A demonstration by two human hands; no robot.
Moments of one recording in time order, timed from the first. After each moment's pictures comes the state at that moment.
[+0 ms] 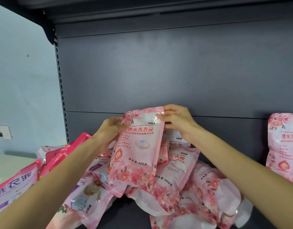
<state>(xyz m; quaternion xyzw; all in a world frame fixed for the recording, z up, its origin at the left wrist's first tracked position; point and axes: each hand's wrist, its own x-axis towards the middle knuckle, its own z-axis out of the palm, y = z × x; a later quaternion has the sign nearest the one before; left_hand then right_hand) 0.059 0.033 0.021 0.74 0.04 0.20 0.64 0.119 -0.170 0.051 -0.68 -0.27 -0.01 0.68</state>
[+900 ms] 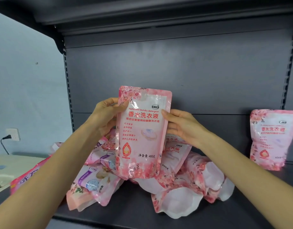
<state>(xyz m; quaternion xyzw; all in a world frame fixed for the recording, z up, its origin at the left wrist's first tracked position) -0.020 0.005 0.074 0.68 -0.05 0.22 0.70 0.048 -0.206 0.045 -0.63 -0.30 0.09 0.70</state>
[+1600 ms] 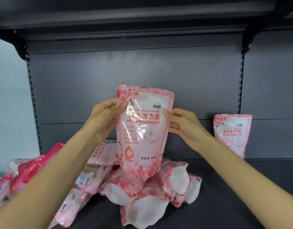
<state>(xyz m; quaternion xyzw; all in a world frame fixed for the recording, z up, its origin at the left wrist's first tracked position) -0.004 -0.075 0.089 0.65 -0.12 0.22 0.72 0.037 -0.284 0.062 -0.62 -0.27 -0.04 0.74</state>
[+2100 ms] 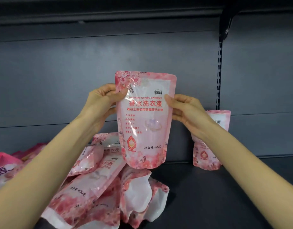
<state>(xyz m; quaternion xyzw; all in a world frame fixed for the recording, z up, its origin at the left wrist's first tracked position) 0.071 -0.172 0.102 0.68 -0.17 0.25 0.67 0.104 -0.385 0.075 -0.61 -0.27 -0.08 0.75</state>
